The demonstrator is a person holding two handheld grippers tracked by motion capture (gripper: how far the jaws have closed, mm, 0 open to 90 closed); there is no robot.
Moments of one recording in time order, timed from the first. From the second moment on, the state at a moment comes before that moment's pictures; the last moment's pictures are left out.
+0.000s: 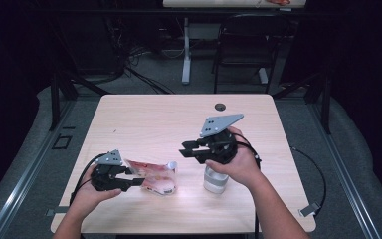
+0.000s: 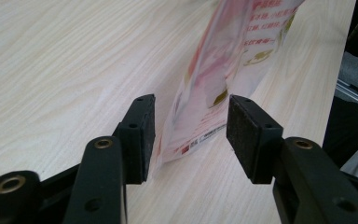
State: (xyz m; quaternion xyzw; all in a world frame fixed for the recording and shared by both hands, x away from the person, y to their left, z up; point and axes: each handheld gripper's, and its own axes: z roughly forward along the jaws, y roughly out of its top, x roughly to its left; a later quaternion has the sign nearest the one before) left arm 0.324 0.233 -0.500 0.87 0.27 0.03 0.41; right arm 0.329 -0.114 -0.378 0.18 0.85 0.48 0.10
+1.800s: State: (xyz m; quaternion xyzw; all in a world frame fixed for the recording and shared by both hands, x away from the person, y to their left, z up) left arm 0.320 0.283 -0.480 0.83 0.33 0.08 0.45; right arm 0.360 -0.206 -0.428 0.40 0.79 0.44 0.17
